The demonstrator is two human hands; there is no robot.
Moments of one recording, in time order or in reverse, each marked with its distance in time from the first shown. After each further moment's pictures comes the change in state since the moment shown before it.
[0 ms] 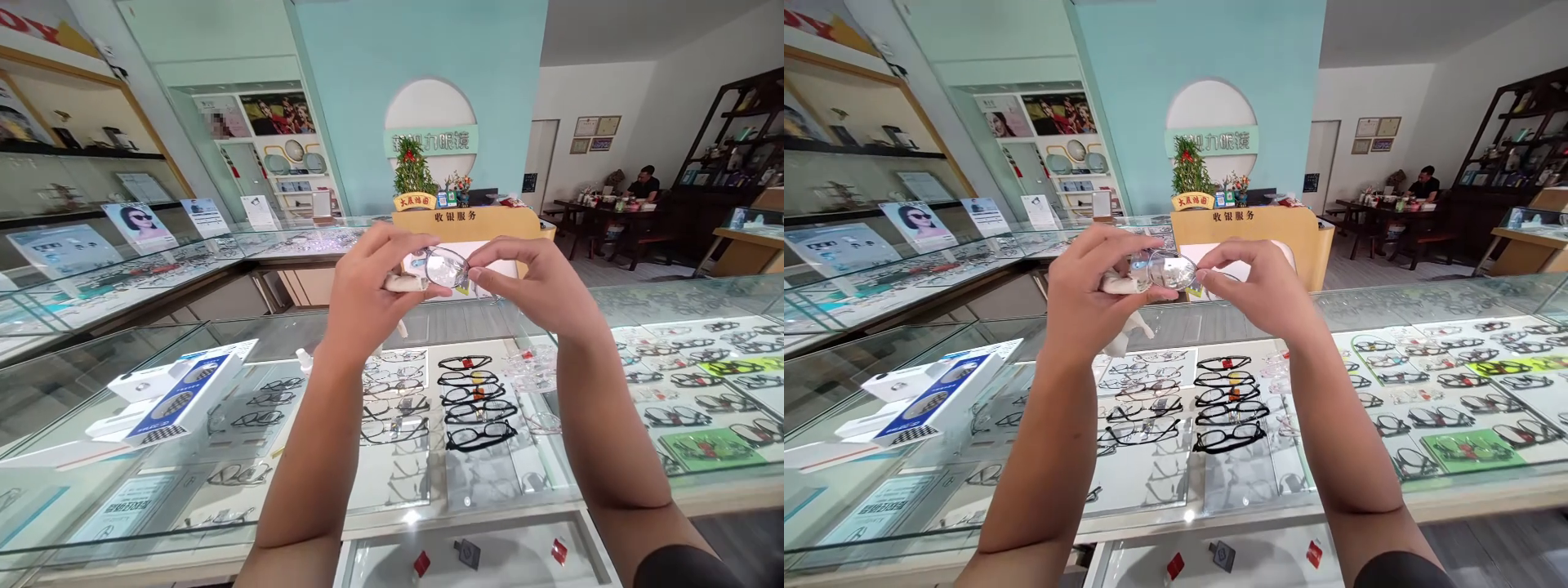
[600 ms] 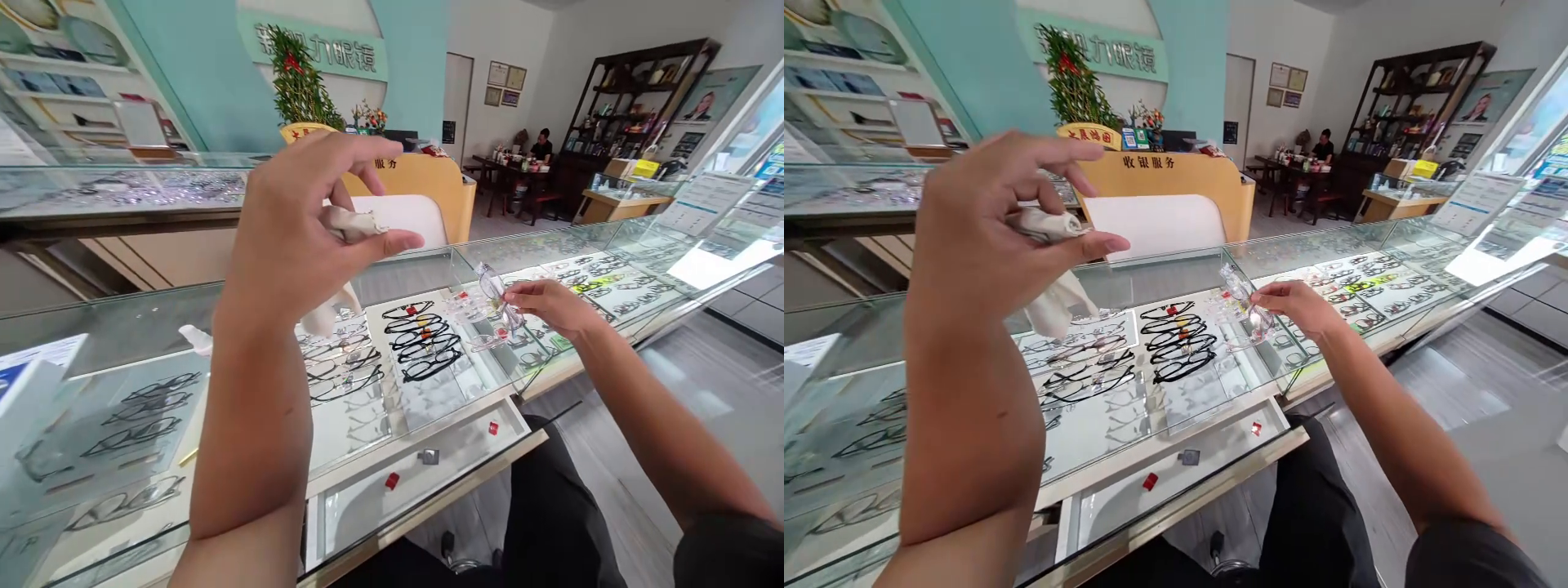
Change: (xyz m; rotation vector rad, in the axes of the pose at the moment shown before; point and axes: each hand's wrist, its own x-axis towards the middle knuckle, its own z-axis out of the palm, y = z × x) left_hand 0.003 0.019 -0.007 -0.252 -0.090 0.028; right_hand -0.158 0.066 -0.071 0.191 0.148 0.883
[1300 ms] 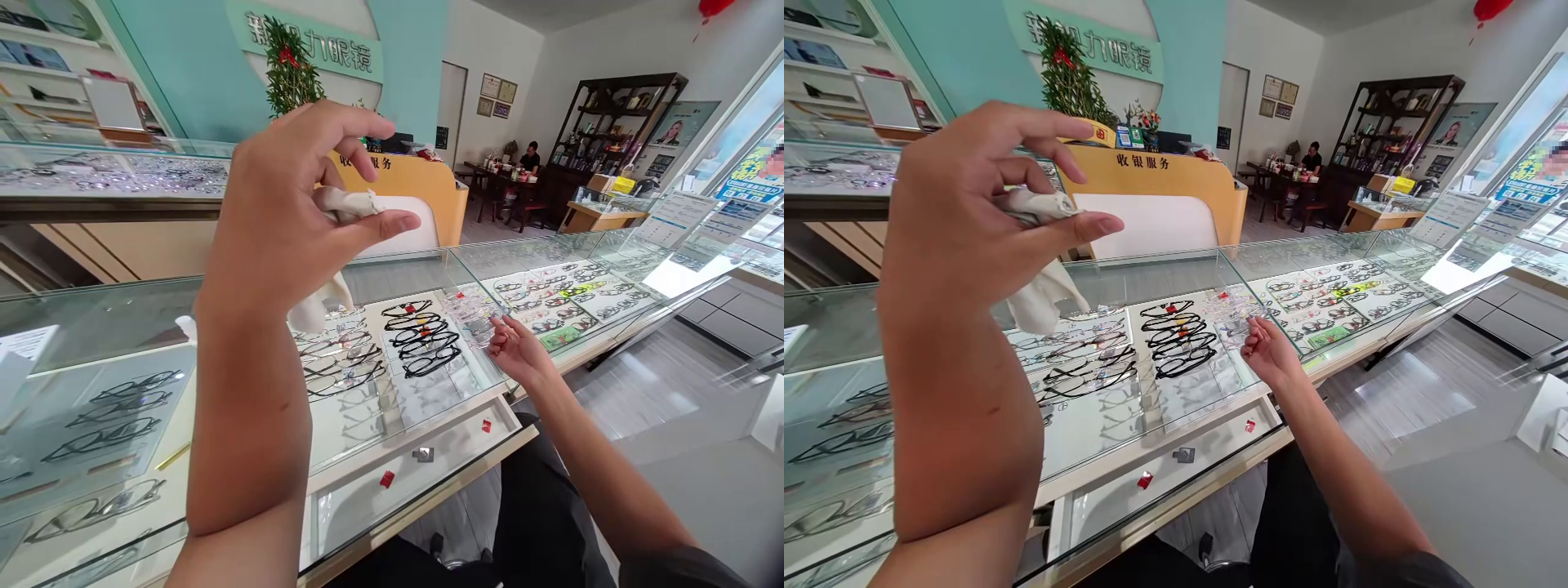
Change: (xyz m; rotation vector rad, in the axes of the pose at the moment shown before) left_hand -0.005 0.002 -0.026 -0.002 0.030 -0.078; right_hand -0.040 0.056 0.081 1.105 0.283 0.367
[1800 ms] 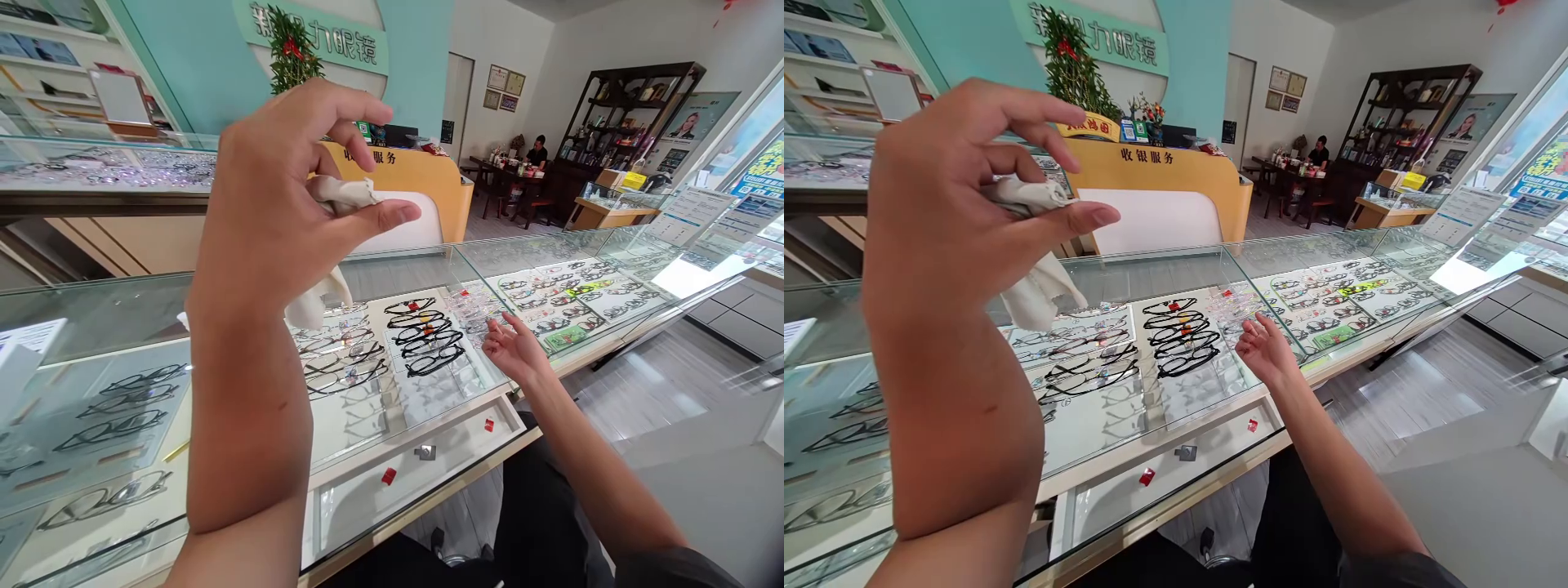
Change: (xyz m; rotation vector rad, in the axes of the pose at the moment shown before) left_hand 0.002 -0.002 0.000 0.001 0.009 0.007; right_hand 0.008 0.009 0.006 -0.004 -0.081 0.007
